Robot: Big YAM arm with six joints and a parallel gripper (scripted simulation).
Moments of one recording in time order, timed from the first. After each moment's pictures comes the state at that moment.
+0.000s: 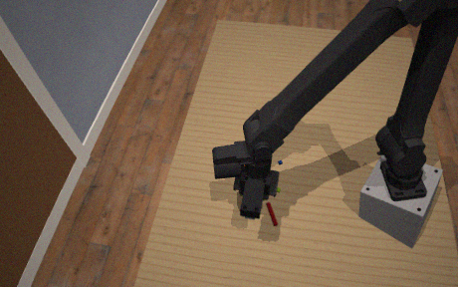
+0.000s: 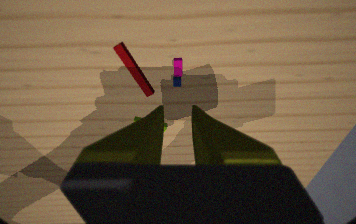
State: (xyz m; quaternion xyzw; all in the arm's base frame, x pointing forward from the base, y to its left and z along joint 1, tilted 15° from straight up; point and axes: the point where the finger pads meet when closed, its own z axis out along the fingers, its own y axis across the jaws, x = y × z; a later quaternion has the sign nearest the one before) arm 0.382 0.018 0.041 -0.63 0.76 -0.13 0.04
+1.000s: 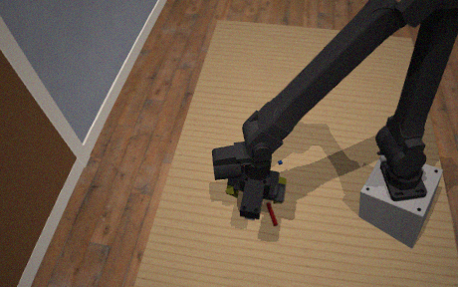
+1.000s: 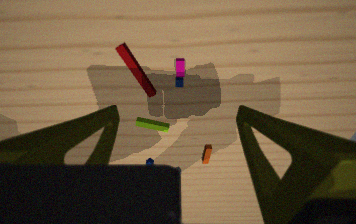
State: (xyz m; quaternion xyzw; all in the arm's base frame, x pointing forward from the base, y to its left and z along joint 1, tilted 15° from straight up) arm 0.381 0.018 0.039 -0.63 0.77 -0.13 0.03
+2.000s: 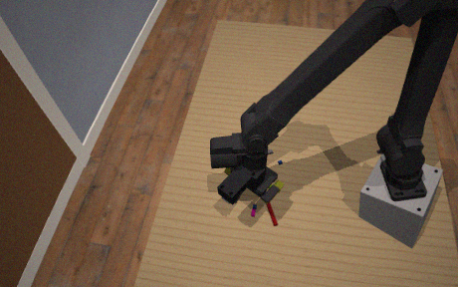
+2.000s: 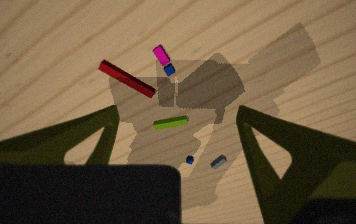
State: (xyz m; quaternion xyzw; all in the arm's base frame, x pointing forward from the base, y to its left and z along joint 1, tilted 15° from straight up) arm 0.386 -0.007 0.041 -0.41 0.90 -0.12 0.06
